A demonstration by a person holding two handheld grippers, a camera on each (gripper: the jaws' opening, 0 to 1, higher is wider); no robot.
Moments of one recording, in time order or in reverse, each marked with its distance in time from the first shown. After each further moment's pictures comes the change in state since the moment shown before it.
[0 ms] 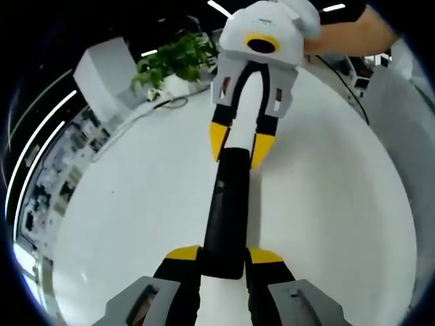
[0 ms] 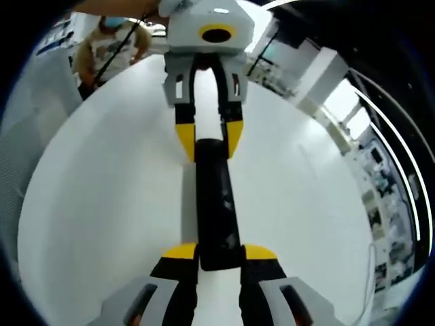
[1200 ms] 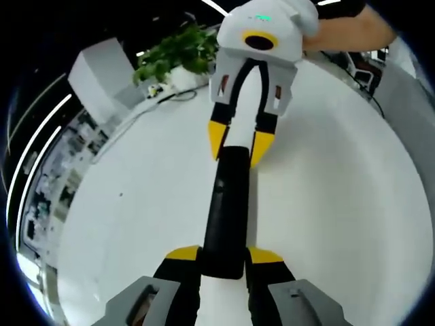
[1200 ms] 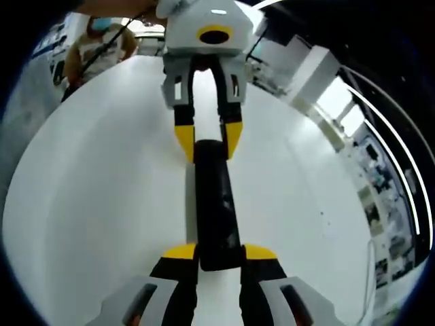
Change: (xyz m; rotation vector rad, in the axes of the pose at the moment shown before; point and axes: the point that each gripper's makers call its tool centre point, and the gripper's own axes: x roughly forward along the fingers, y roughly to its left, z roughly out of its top) left arm 0.026 0.064 -0.006 0.035 0.021 -0.009; right arm 0.029 -0.059 -0.015 0.031 -0.014 -0.015
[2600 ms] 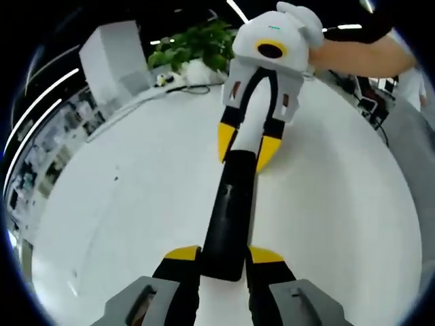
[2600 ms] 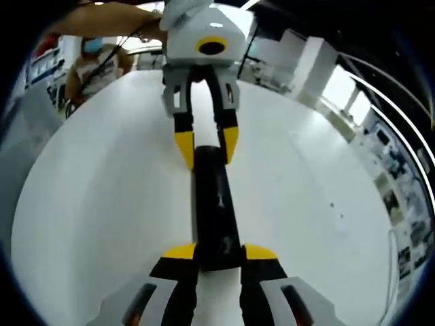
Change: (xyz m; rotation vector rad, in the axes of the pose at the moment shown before) left arm 0.014 0.020 -0.008 -0.167 -0.039 -0.107; right arm 0.013 -0.019 -0.008 0.107 -0.052 0.132
